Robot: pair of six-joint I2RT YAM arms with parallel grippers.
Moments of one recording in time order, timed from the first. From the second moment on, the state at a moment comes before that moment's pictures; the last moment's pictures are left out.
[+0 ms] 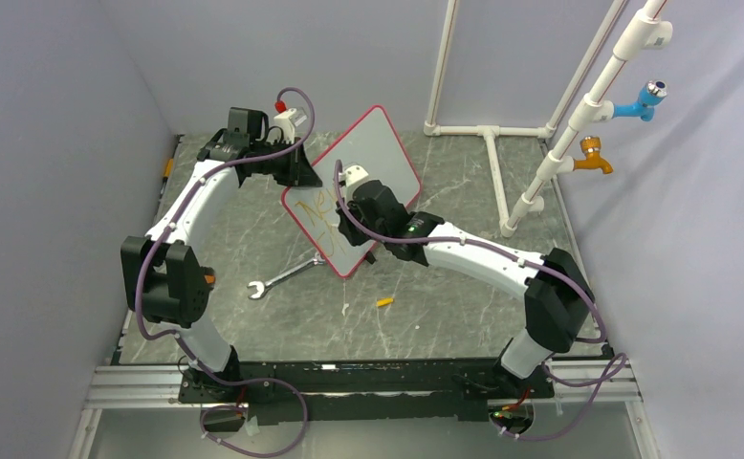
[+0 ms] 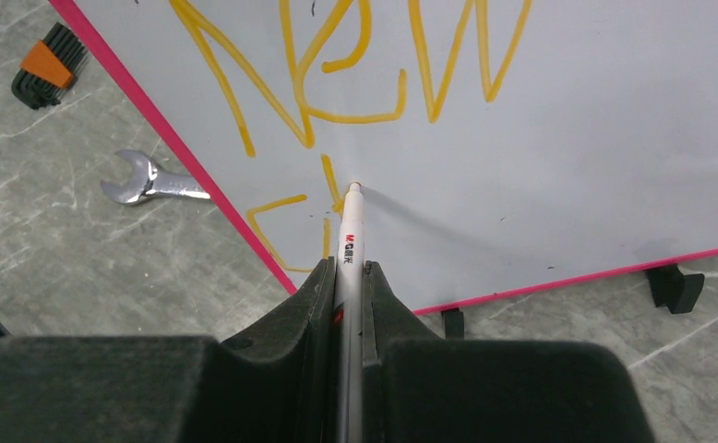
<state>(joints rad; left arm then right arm) -0.19 1.69 1.54 -0.61 0.74 -0.07 0.89 1.61 1.24 -0.18 0.11 0.22</state>
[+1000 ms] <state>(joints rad) -0.19 1.69 1.54 -0.61 0.74 -0.07 0.89 1.60 1.13 -0.18 0.14 0.26</state>
